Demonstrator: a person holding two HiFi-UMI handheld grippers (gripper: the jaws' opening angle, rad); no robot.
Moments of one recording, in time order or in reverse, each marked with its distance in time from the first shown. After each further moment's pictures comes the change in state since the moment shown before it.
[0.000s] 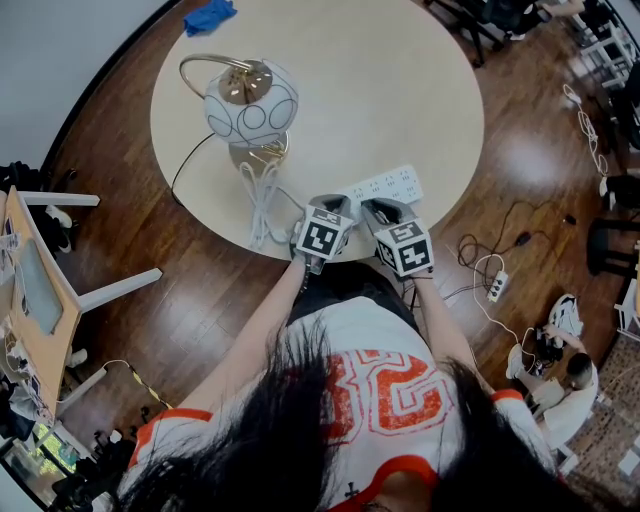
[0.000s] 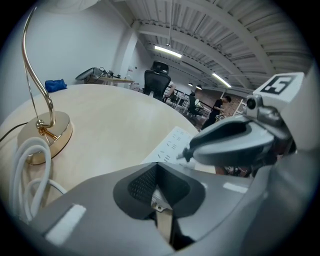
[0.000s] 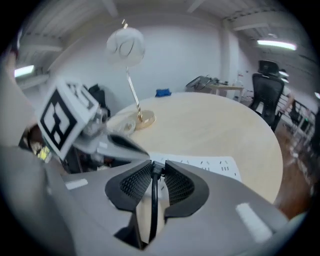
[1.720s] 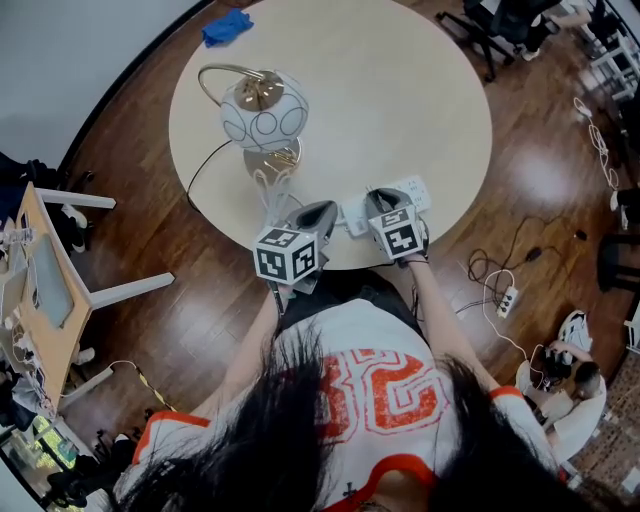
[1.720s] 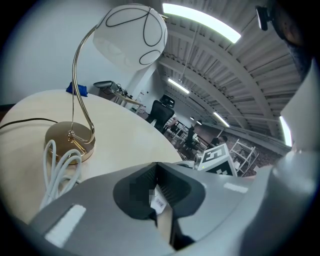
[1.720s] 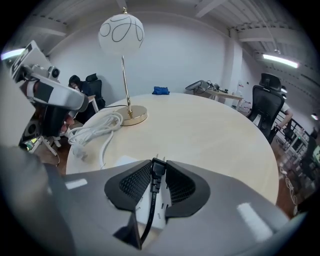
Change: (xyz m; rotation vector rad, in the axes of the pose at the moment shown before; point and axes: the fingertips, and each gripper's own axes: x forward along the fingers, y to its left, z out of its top) left arm -0.103 0.014 0.047 -0.244 -0.305 -0.088; right arm 0.046 -0.027 0.017 -0.109 0.008 -0.105
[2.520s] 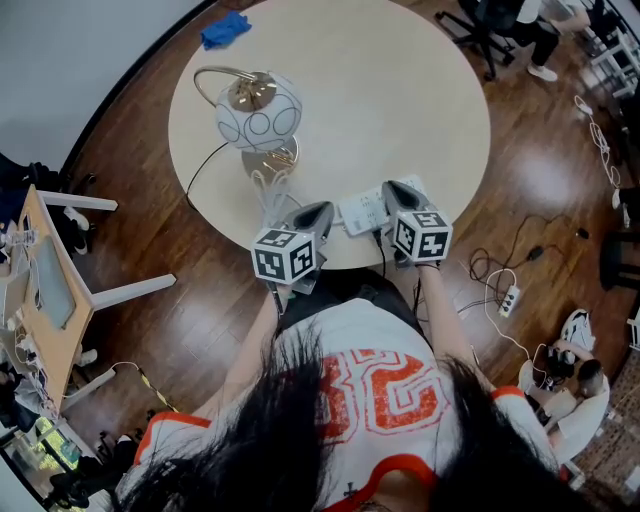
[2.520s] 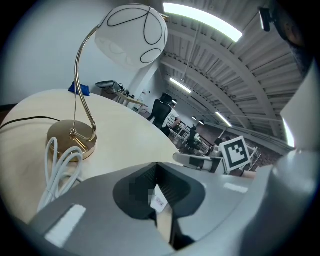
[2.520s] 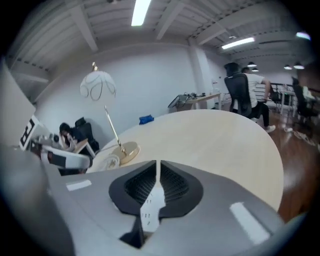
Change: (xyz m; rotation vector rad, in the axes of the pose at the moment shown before) left arm 0.001 0.005 -0.004 -0.007 0.003 0.027; right arm -0.050 -0.035 0.033 0.362 -0.297 0.025
